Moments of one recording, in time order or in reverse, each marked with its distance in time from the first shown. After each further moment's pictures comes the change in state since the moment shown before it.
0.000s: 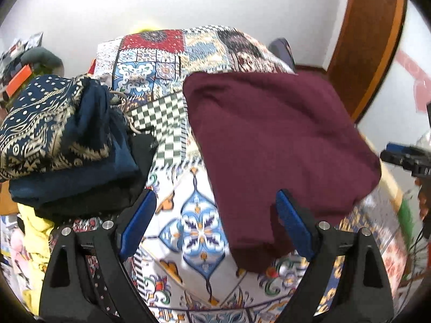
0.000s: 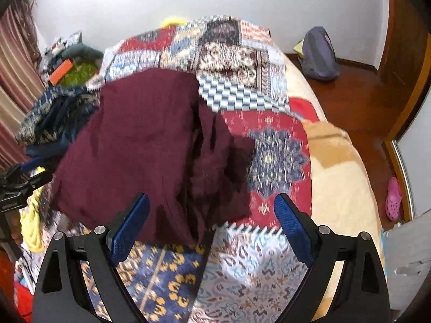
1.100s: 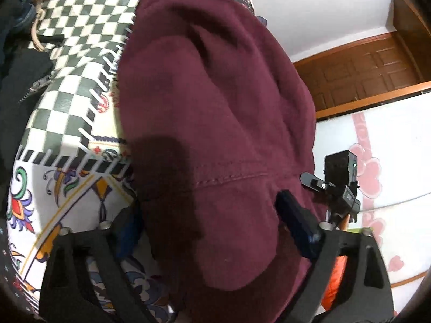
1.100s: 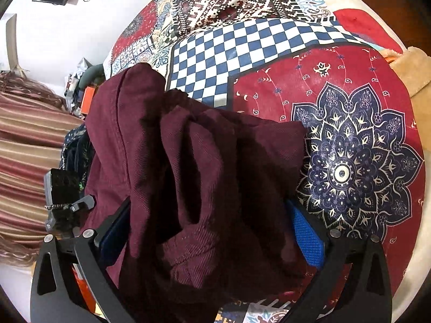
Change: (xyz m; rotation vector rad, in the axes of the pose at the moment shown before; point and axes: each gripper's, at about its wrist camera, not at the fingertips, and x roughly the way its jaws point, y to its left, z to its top) left arm 0.149 0.031 0.033 -0.416 0.338 -0.606; right arm 0.138 -0.056 0.030 0.341 0.280 0.447
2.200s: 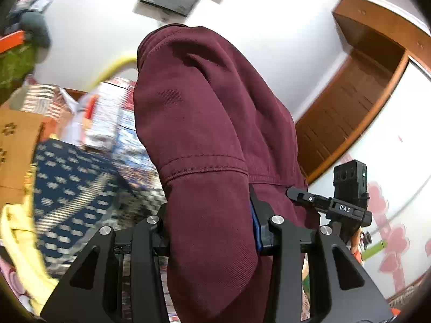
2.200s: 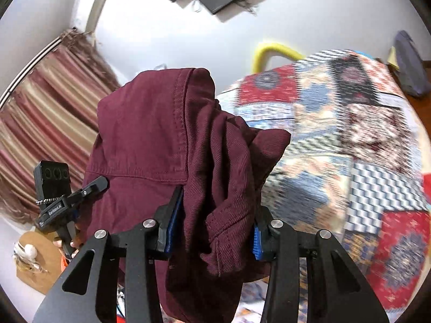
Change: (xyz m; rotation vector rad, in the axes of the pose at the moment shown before) left arm -0.335 -0.095 0.028 0.257 -0.519 0.142; right arm -0.037 0.305 0.027 -0.380 -0.232 0.138
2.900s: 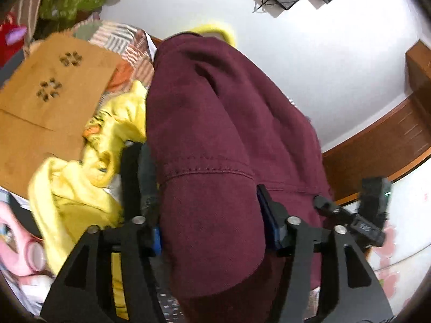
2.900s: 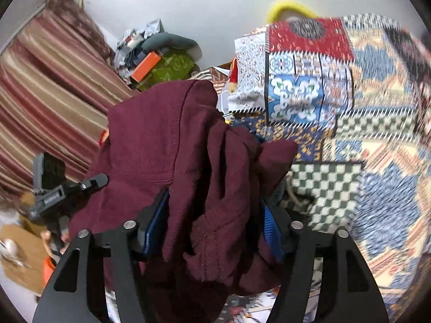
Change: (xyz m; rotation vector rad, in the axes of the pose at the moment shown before) left arm 0.015 0.229 -0.023 -0.271 0.110 0.200; right arm 0.212 0.035 -0.012 -0.070 0.190 -0.096
